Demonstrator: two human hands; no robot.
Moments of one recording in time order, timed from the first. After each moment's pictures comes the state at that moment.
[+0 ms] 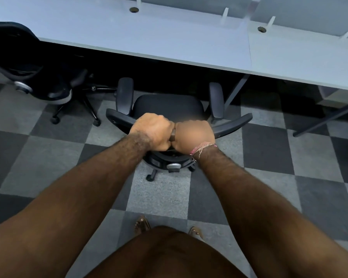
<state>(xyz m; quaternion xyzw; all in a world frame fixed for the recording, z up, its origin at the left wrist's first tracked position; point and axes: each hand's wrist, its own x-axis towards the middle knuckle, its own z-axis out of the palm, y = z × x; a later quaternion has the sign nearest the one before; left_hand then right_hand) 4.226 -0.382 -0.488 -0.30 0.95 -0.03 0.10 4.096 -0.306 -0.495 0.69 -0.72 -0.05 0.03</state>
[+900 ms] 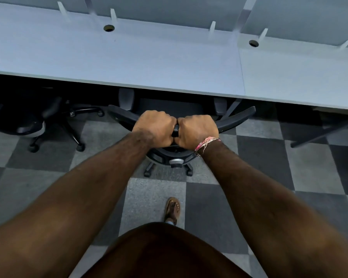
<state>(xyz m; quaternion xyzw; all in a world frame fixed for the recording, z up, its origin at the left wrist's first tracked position) 4.056 -0.572 -0.488 -0.30 0.95 0.00 0.09 3.925 -0.493 -0.498 0.69 -0.72 -0.05 0.05</state>
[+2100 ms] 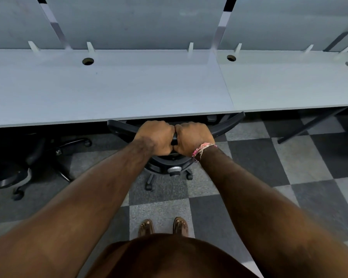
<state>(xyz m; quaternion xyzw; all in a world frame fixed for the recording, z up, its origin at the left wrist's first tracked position) 4.024 -0.680 -0.478 -0.22 0.97 0.03 0.11 3.907 -0.585 -0.497 0.63 -0.77 -0.04 0.05</state>
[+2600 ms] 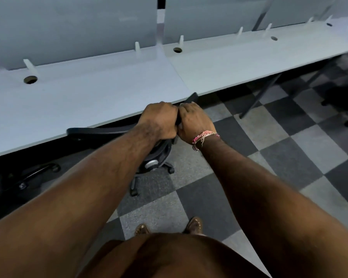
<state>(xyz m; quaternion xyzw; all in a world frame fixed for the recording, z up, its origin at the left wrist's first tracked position) 3.960 -0.594 -0.427 -0.10 0.99 0.01 0.02 3.874 -0.481 -0.471 0.50 -0.86 0.05 0.09</state>
